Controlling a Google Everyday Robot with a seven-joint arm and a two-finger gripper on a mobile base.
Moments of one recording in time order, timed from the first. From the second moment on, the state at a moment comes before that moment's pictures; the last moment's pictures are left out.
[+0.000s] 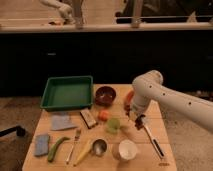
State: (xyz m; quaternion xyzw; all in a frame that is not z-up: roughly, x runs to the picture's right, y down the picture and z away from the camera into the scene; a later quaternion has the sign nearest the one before) arm 0.157 0.145 0.757 -0.34 0.09 0.35 0.87
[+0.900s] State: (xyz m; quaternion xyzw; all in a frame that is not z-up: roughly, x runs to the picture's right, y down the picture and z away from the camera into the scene) arm 0.036 0.102 0.720 -0.33 0.05 0.21 0.92
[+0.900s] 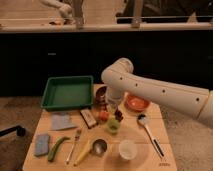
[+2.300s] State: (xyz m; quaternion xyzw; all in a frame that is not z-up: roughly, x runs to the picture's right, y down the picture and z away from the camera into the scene) arm -0.049 0.092 0.721 -0.32 0.06 0.14 0.93
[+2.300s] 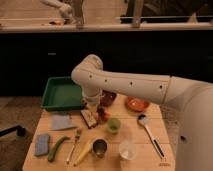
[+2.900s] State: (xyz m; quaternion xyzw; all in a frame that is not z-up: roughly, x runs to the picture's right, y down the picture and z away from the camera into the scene) arm -0.061 0.087 0.724 -0.32 0.06 0.13 0.94
